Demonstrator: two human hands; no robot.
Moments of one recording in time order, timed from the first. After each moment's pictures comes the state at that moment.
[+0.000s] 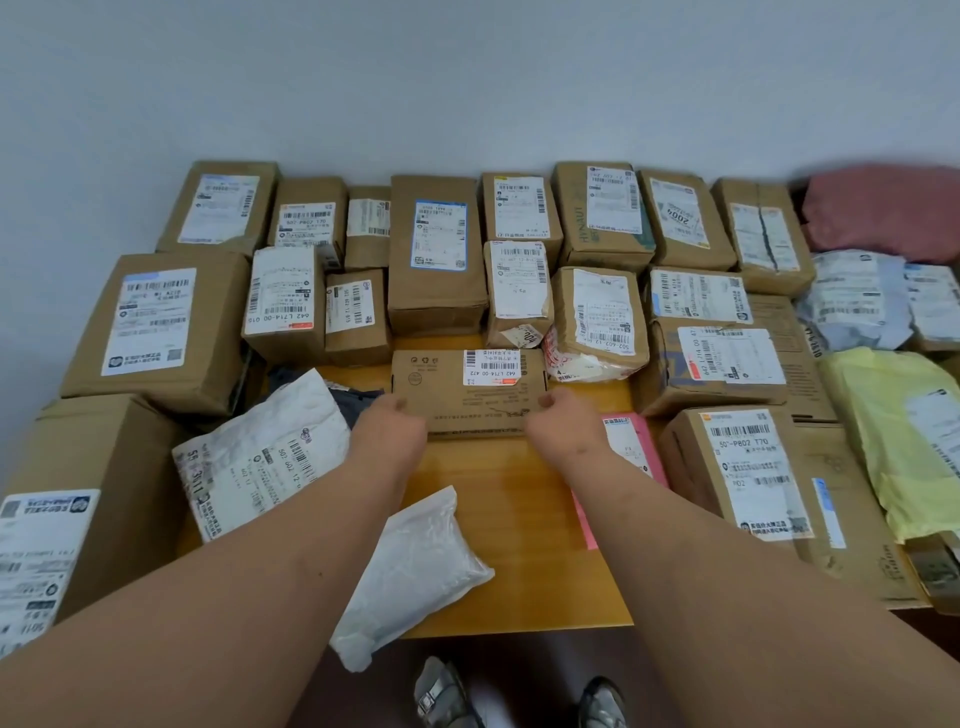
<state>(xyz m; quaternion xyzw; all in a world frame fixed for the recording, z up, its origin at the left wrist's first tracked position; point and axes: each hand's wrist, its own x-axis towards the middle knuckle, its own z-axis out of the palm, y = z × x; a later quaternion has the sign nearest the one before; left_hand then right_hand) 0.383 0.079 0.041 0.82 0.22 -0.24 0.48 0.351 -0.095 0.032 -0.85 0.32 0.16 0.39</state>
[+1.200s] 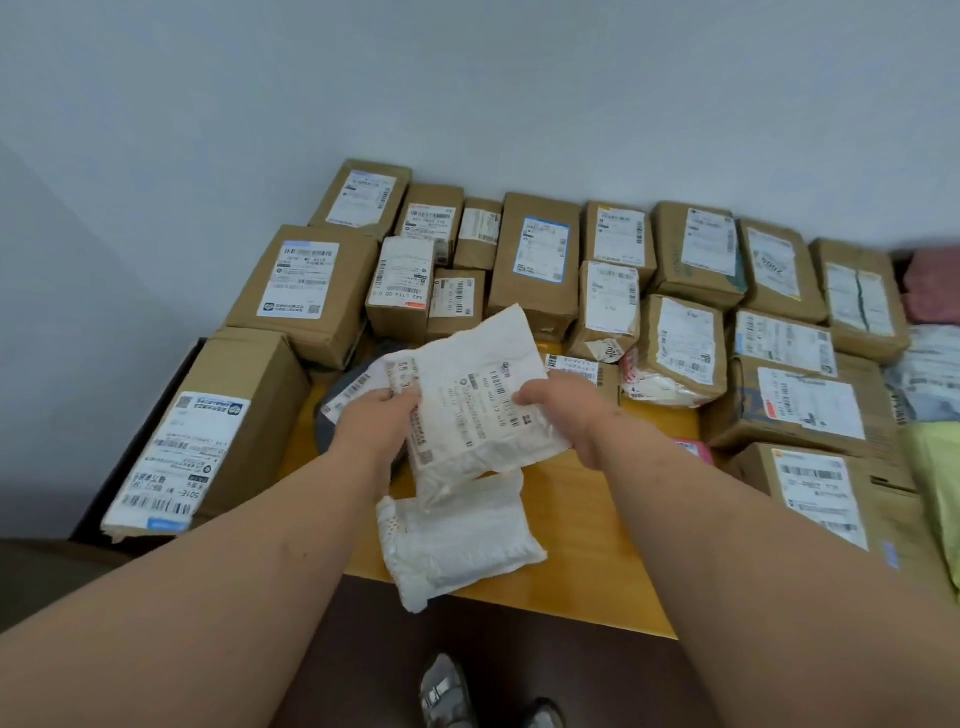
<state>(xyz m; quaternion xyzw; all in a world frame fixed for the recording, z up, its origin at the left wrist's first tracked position) 0.353 0.174 0.076 0.67 0.35 -0.19 0.62 0.365 -0.026 0.087 -0.75 0.26 0.28 0.55</state>
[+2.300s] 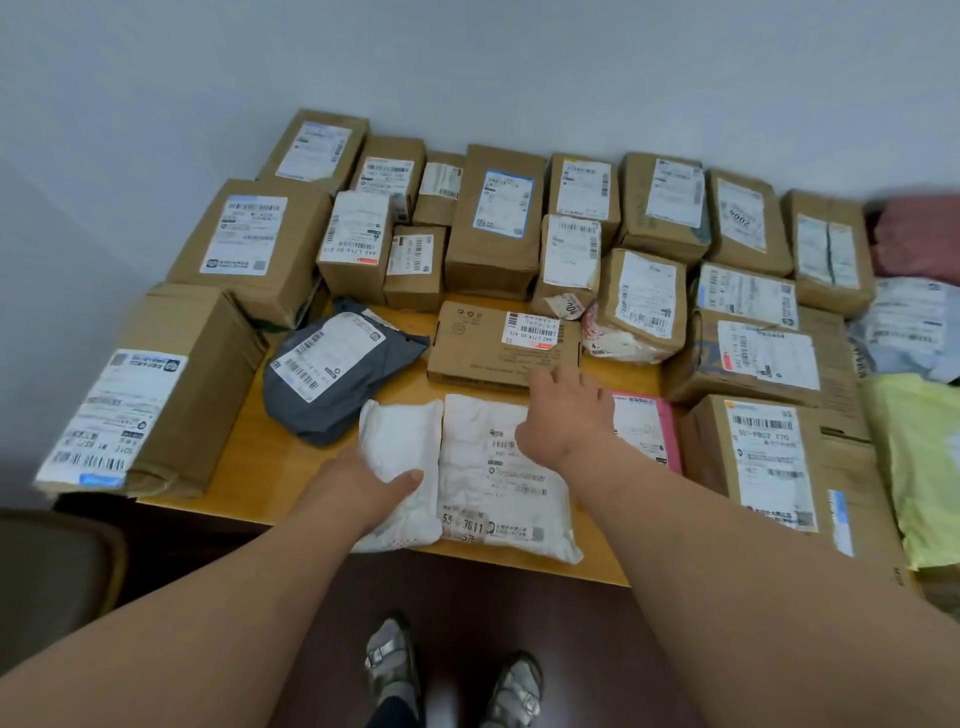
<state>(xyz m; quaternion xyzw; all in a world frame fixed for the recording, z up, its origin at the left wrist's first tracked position) 0.277 0.161 0.010 0.91 0.19 -0.29 0.22 0.312 -0.063 0.055 -0.97 0.05 0.22 0.06</state>
